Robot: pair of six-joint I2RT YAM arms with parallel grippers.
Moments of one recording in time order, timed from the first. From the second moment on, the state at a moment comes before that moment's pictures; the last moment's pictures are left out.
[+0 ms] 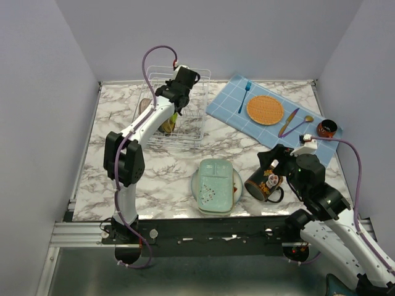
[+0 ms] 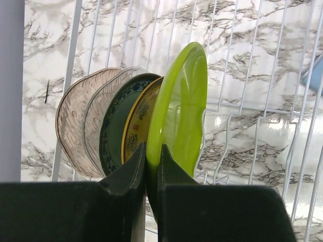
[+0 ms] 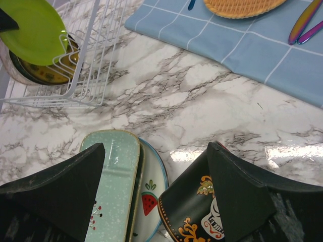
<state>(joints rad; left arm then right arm) -0.48 1.97 1.85 -0.68 -0.59 -0.18 0.55 0.50 0.61 -0.46 0.30 0.58</state>
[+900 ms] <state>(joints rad) -0.34 1.58 1.79 -0.68 -0.65 -0.06 0.55 0.50 0.59 -0.46 0.30 0.58</state>
